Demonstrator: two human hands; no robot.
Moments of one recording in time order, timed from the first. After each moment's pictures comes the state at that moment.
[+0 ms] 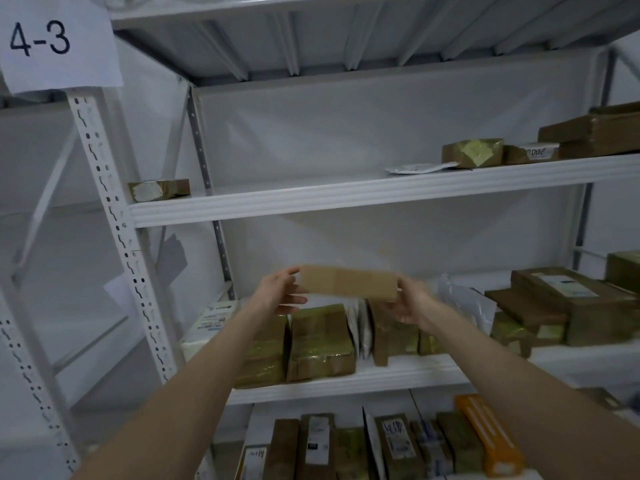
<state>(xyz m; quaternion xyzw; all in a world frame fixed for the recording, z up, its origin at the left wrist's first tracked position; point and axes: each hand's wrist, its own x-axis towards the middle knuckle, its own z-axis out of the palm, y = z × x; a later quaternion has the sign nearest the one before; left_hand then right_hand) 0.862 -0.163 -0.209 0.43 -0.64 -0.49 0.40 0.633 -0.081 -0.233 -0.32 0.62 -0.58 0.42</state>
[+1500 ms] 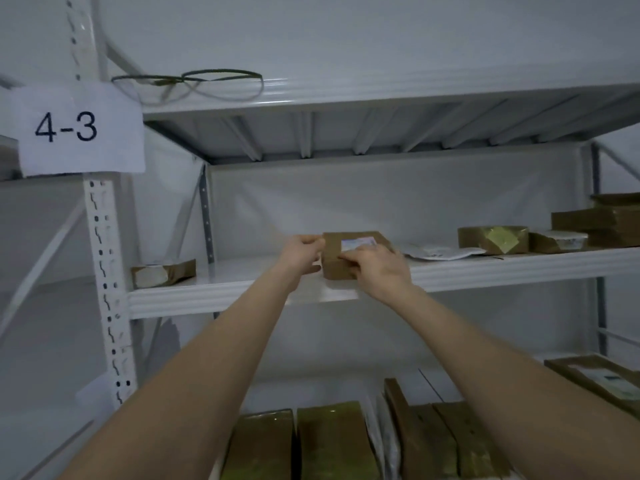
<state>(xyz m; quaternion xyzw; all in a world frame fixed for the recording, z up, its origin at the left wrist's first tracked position) 0.809 -0.247 -0.028 0.34 -0.68 -0.43 0.48 0.677 -0.180 -0.053 -0.63 0.70 -0.24 -0.24</state>
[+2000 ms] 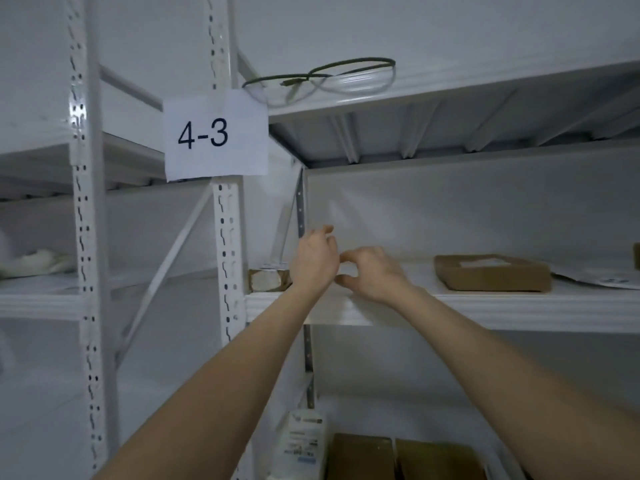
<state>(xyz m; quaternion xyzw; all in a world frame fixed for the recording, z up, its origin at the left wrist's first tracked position) 0.955 -0.325 -0.018 0.47 -0.71 0.02 0.53 0.838 -0.303 -0.028 -0.74 0.59 -0.29 -0.15</state>
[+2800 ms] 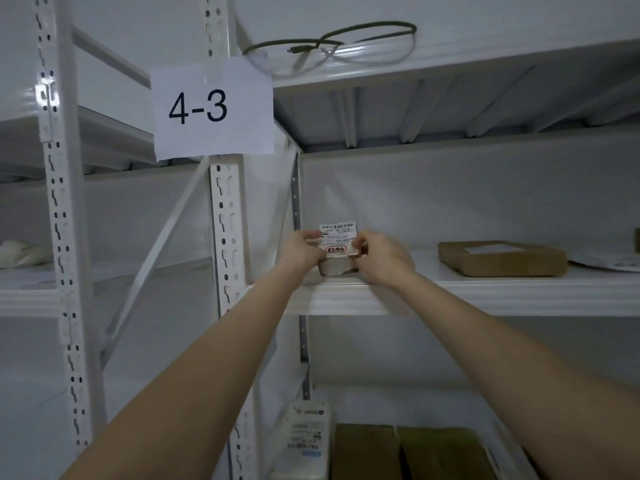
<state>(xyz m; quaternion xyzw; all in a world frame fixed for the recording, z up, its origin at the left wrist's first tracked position) 0.999 -0.362 -0.023 0.45 -0.65 -0.30 0.54 0.853 -0.338 -0.032 -0.66 0.65 -0.38 -0.08</state>
